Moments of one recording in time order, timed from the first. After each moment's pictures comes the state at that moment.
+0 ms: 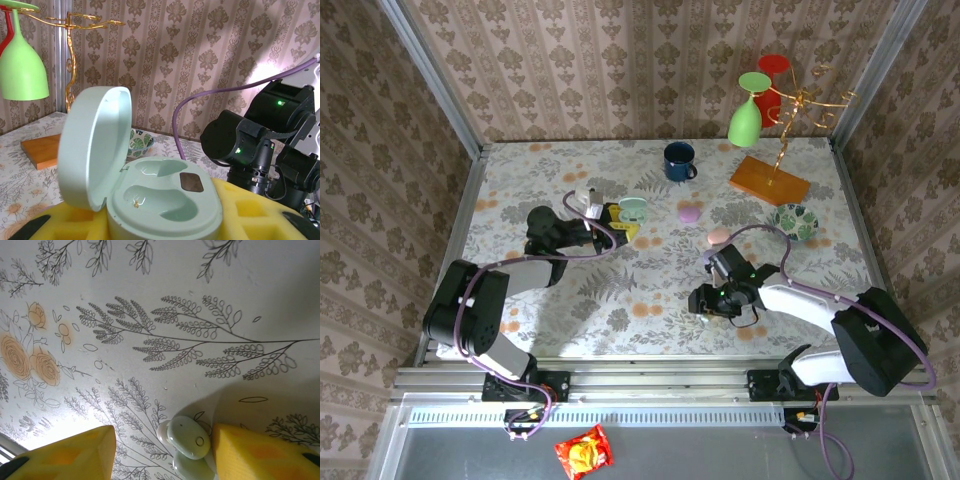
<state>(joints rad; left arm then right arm) -0.40 1.56 0.63 1.18 1.10 -0.37 0.57 1.34 0.58 -0.43 -0.31 0.66</state>
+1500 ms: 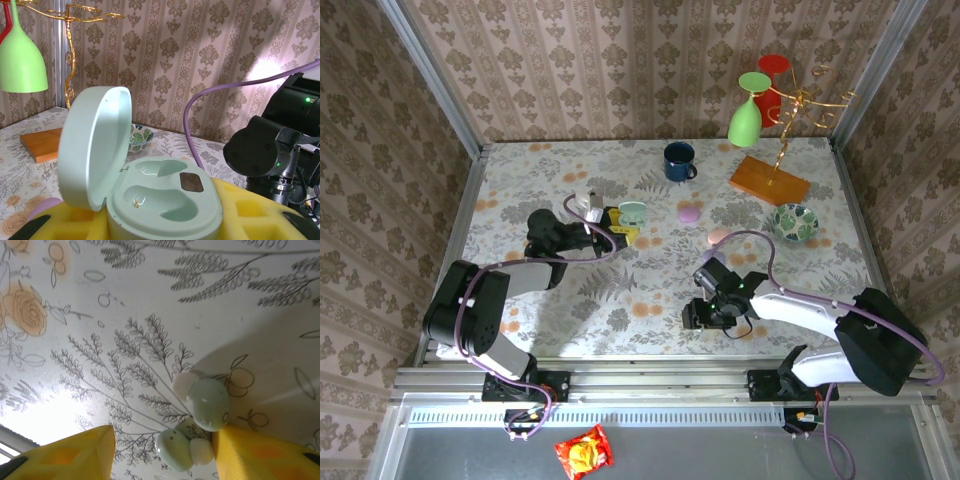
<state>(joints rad) -0.40 1.56 0.60 1.18 1.10 -0.35 0.75 1.33 0.59 -0.50 -0.23 0.72</state>
